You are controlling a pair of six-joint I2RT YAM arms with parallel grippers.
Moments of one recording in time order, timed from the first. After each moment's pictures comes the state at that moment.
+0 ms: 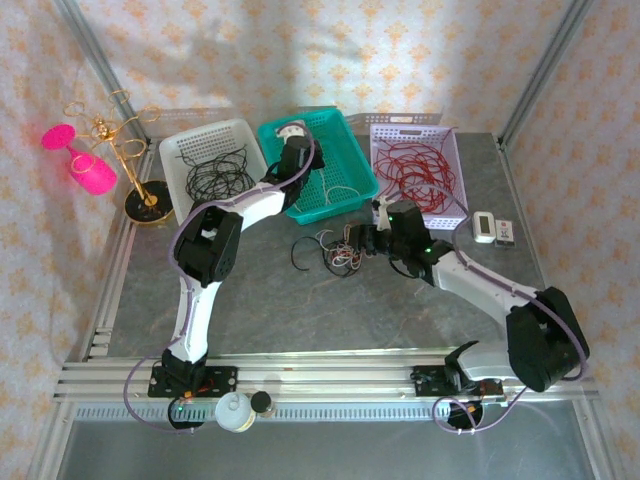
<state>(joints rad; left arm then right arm) -0.40 2.22 1.64 0.27 -0.27 -0.53 0.51 1.33 0.76 -0.07 -0.23 0.50</state>
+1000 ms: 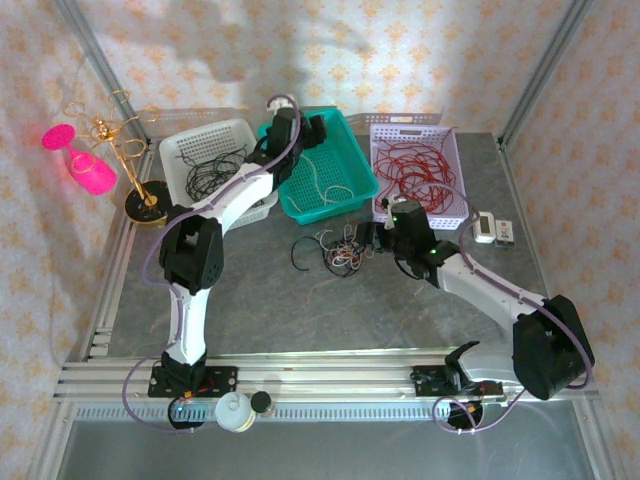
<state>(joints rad) -0.38 2.12 1.88 -0.09 -0.31 -0.47 0.50 1.28 0.76 -0.12 -0.10 0.49</state>
